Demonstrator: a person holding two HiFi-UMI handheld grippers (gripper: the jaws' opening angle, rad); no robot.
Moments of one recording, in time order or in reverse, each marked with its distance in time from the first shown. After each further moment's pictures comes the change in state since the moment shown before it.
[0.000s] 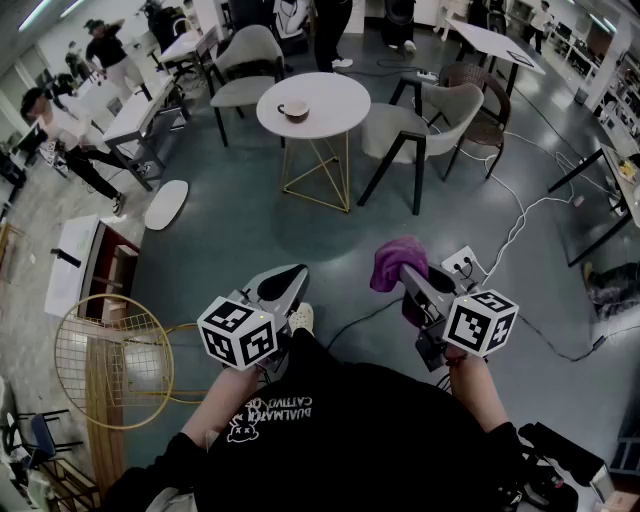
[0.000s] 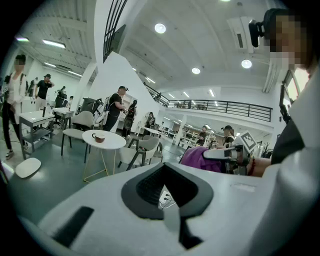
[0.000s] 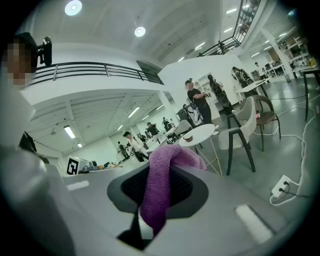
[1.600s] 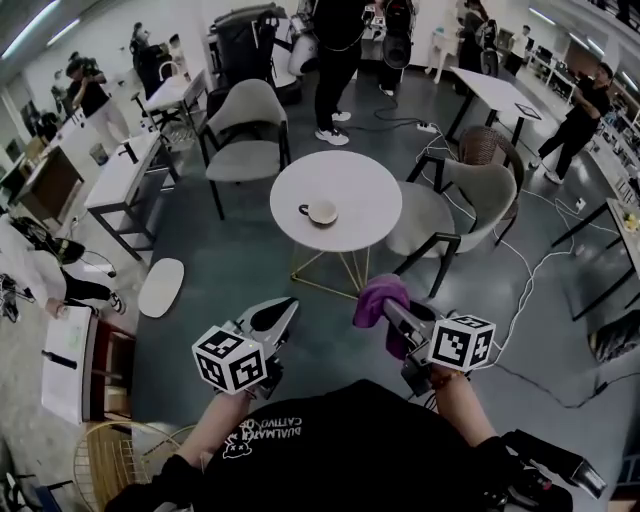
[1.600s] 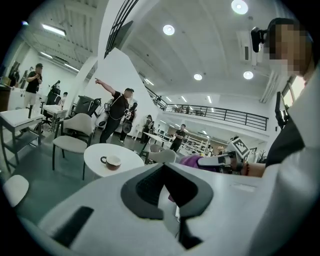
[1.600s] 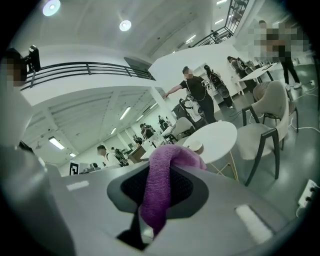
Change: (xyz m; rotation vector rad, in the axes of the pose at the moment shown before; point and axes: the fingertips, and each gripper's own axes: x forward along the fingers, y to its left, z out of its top) left arm 0.120 0.345 0.201 -0.024 -0.026 -0.100; right arm 0.375 -0.058 0.160 0.107 0.019 -0.023
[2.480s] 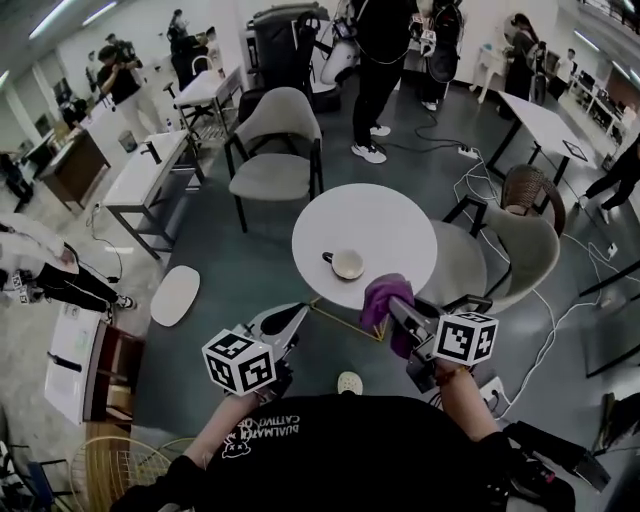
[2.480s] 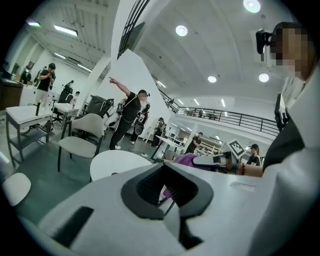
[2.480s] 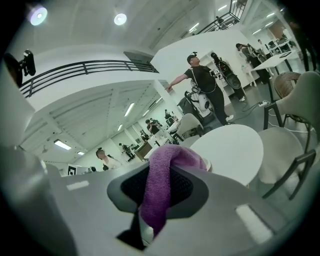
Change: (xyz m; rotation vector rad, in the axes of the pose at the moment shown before) left arm 0.108 0.131 0.089 -0.081 -0.041 0.116; right arm 0.165 -0.080 0.135 -0.006 0.093 0.103
